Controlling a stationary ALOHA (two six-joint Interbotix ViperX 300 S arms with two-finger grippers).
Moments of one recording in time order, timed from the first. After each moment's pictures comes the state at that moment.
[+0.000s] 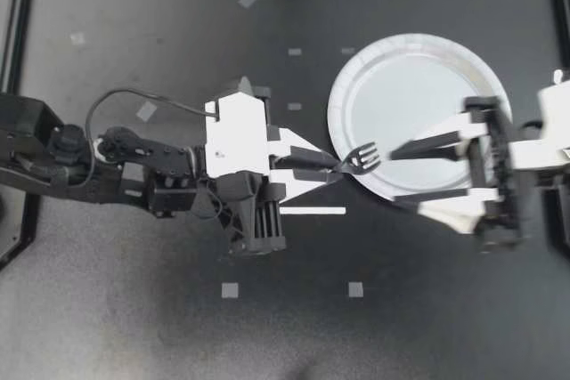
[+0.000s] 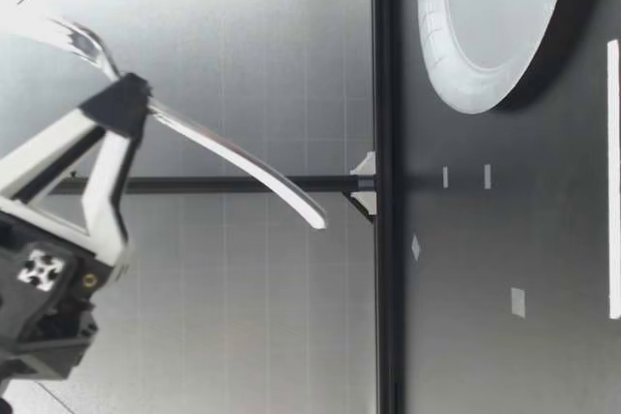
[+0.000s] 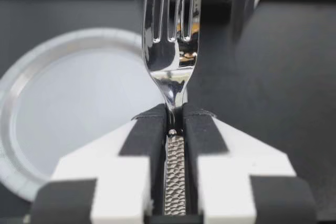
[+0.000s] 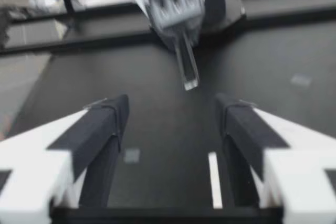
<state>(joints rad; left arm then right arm) -0.11 -0.09 0.43 1.08 0.21 -1.09 0.02 -0.48 1.13 0.00 -0.56 0.13</state>
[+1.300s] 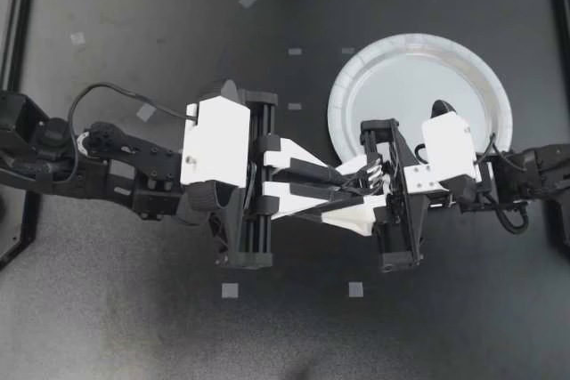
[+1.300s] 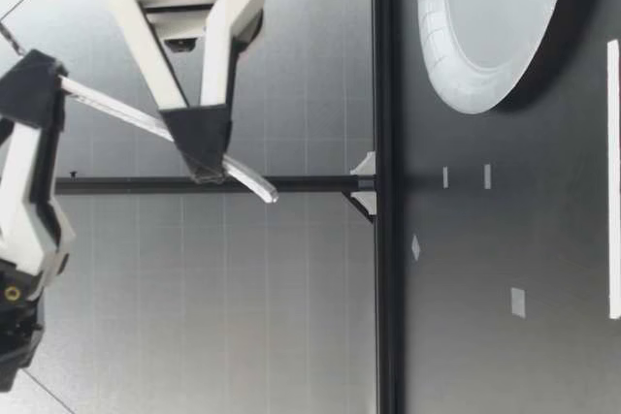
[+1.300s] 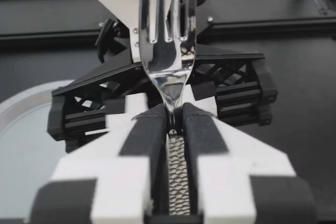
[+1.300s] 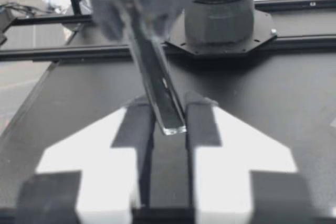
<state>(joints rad) -0.11 -0.12 0.43 1.11 0.08 -1.09 0.04 -0.07 0.90 -0.07 -0.78 0.11</state>
